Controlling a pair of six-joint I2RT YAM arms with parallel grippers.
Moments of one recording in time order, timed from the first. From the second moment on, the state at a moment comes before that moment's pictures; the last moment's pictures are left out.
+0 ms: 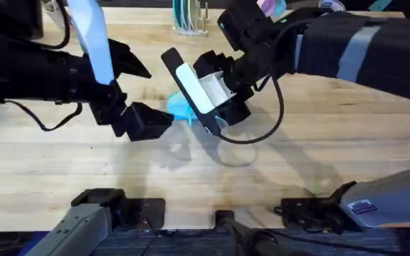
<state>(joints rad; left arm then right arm) 0.01 1.01 1.10 -1.21 0.63 0.89 0.62 1.71 1.22 -0.69 -0.25 -1.51</state>
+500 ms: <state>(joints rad) 0.01 1.01 1.10 -1.19 0.63 0.89 0.61 1.52 1.22 -0.71 -0.26 -1.12</state>
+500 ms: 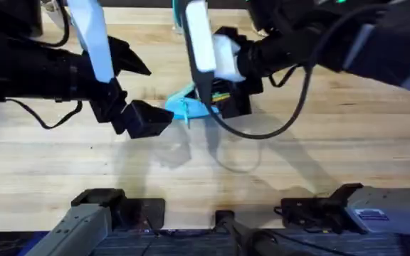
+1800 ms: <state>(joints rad) 0.04 1.07 1.10 -1.18 0.62 1.02 0.60 1.38 1.22 -0.61 -0.26 -0.27</state>
